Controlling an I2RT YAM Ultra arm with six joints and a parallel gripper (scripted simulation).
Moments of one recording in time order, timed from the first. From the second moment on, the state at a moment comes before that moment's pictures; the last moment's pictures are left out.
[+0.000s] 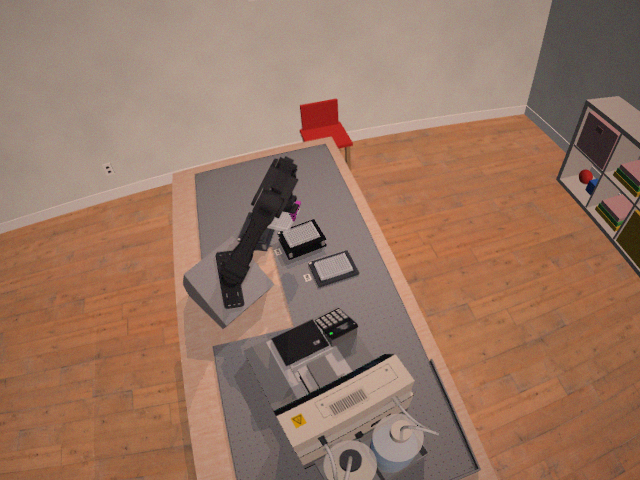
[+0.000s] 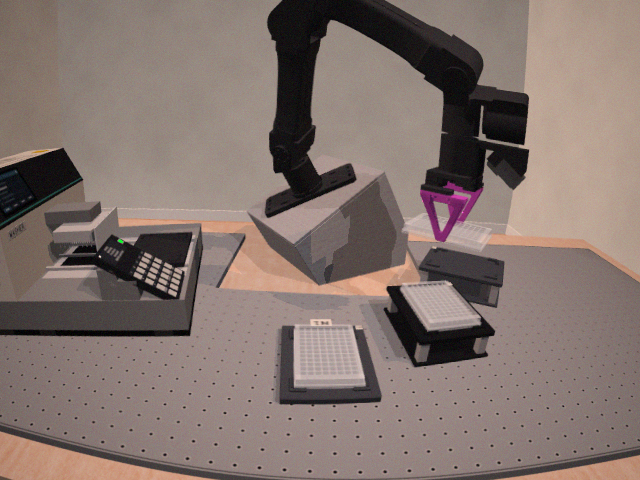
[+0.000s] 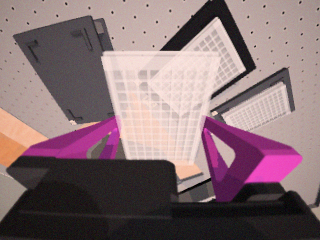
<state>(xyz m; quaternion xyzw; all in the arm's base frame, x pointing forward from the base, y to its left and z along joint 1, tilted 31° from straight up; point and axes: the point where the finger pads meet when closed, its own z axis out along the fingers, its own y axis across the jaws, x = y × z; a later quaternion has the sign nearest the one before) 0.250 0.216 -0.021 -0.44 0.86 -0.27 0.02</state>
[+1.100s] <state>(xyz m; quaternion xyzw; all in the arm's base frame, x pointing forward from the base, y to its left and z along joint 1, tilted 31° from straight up) 0.150 0.281 -0.093 -0.51 0.82 -0.27 -0.01</state>
